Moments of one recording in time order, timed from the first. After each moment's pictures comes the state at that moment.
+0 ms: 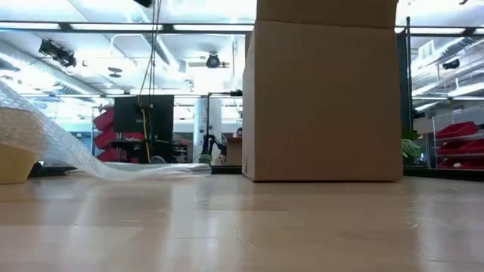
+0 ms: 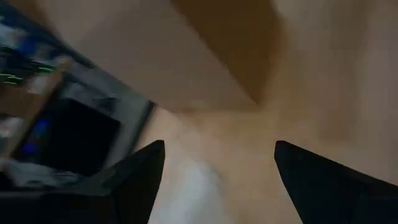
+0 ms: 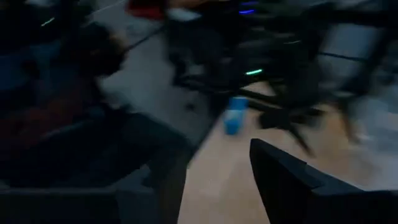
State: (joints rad) left arm -0.74 1.56 1.40 -1.30 -1.01 -0.82; right arm 0.43 1.47 1.86 -0.76 -0.16 -0.02
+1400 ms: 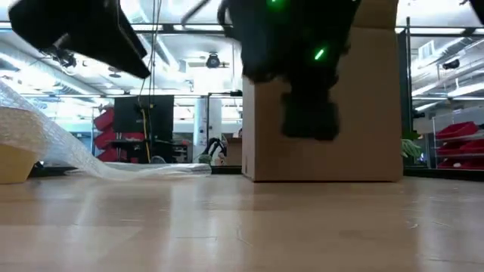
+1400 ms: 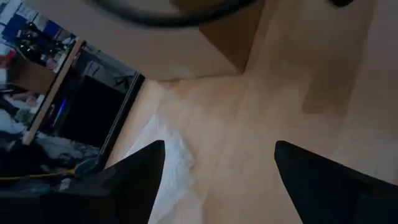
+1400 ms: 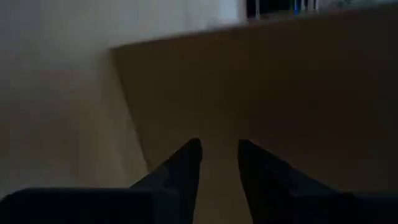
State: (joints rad) left arm -0.72 1.87 1.40 -1.36 -1.03 -1.09; right arm 0.32 2.29 1.81 -1.53 0.98 0.79
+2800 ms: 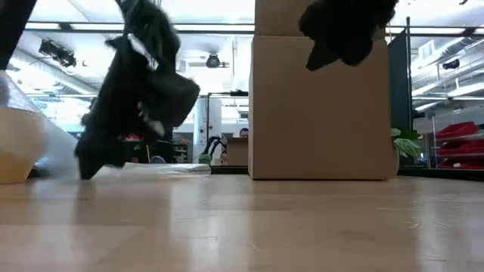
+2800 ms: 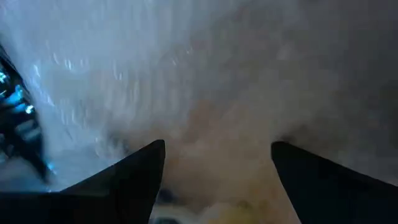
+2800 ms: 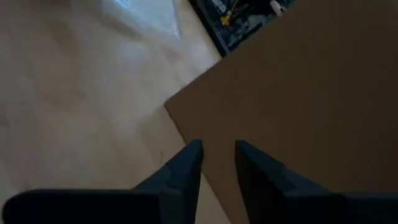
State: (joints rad) left arm -0.01 1.85 0.99 -1.21 -0.29 -0.71; right arm 0.59 2.13 1.72 -1.57 1.12 1.24
